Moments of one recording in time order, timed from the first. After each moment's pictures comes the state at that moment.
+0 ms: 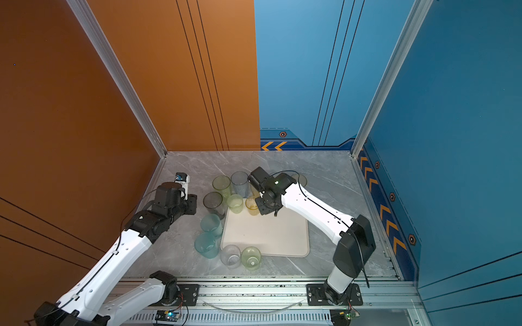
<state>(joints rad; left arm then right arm) -0.34 0.96 0.88 -0.60 -0.24 -0.18 0.81 1.63 1.52 -1.14 0.14 0.31</state>
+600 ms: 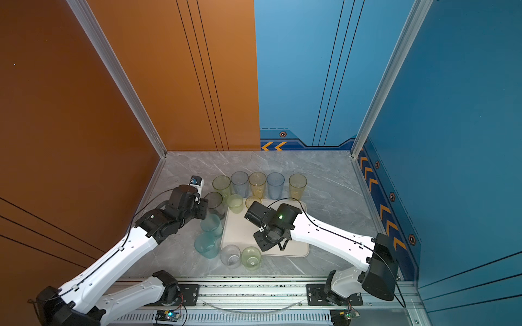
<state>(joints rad) -0.53 1.01 0.91 -0.64 -0.32 -0.22 1.05 1.41 1.24 -1.13 0.00 0.47</state>
